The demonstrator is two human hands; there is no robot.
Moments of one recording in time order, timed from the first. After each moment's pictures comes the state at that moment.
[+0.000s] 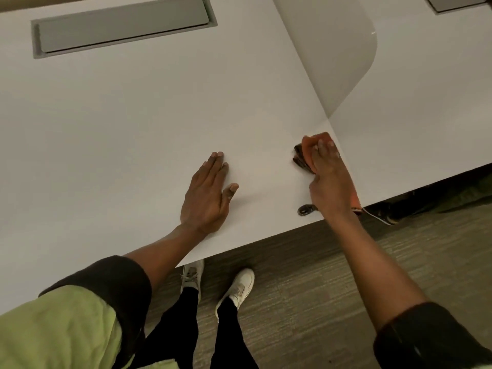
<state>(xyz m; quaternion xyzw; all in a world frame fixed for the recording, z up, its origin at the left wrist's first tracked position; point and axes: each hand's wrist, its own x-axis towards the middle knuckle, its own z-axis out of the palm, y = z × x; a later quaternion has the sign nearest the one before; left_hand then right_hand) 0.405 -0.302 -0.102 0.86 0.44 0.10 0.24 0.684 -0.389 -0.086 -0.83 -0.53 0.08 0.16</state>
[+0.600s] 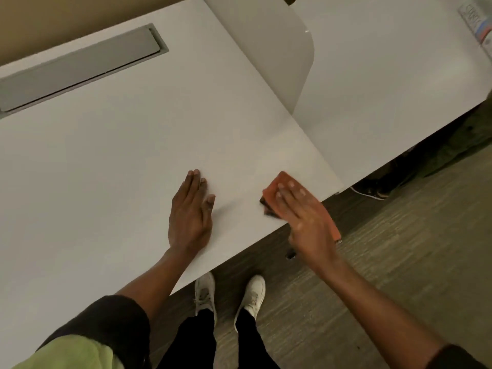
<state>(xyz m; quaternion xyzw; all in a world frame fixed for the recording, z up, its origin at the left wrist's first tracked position) 0.404 -0.301 -0.110 0.84 0.46 0.13 0.25 0.620 -0.484 -0.092 -0.79 -0.59 0.05 0.15</state>
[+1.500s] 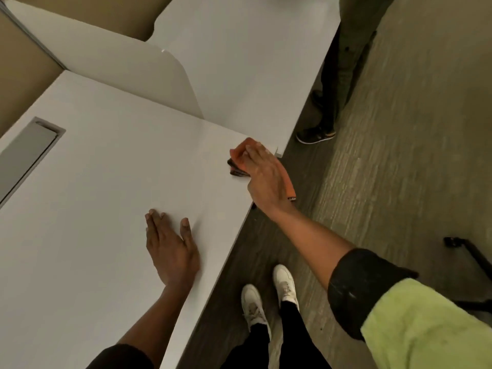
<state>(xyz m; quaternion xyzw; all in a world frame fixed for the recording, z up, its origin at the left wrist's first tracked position) 0.406 -0.301 -0.116 0.87 0.44 0.07 0.21 0.623 -0.448 -0.090 -0.92 -0.29 0.02 0.27</state>
